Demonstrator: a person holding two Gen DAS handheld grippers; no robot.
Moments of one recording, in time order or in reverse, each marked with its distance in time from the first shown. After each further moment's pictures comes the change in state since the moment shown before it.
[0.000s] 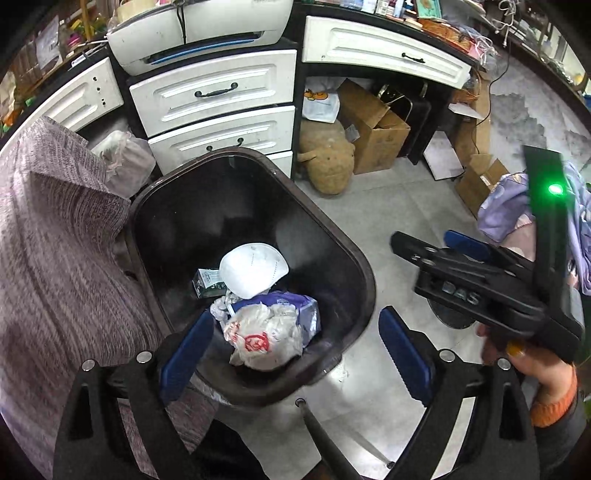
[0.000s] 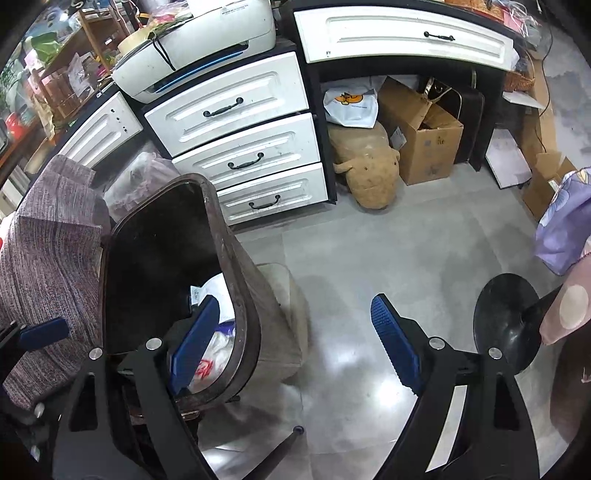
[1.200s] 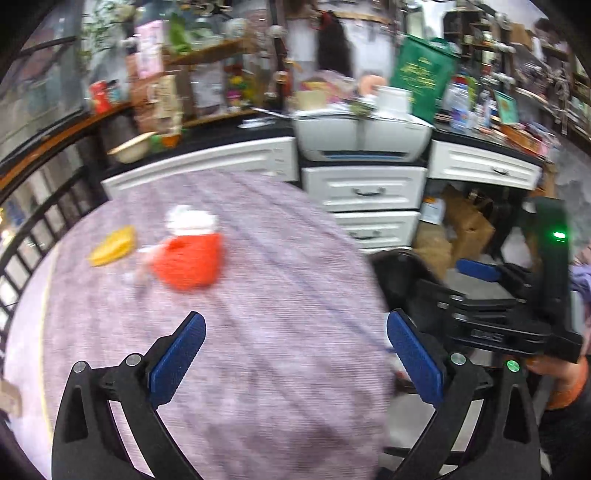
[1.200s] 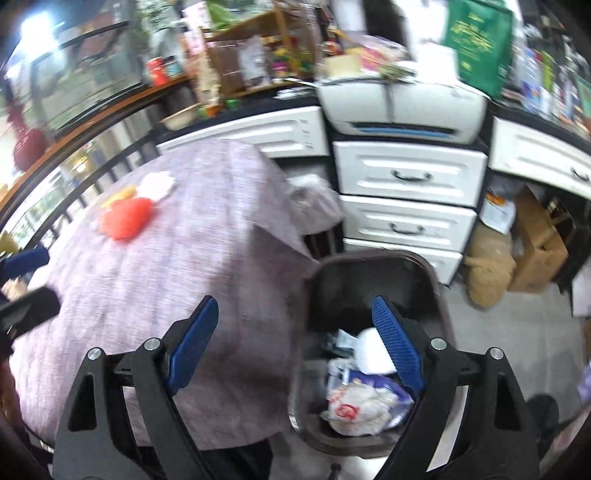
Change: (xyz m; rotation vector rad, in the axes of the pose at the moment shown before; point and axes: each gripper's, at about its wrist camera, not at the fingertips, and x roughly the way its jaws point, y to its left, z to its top) left arm -0.195 0.147 -0.052 -0.203 -0.336 0.365; right arm -0.084 0.227 0.011 -0.447 -0.140 0.359
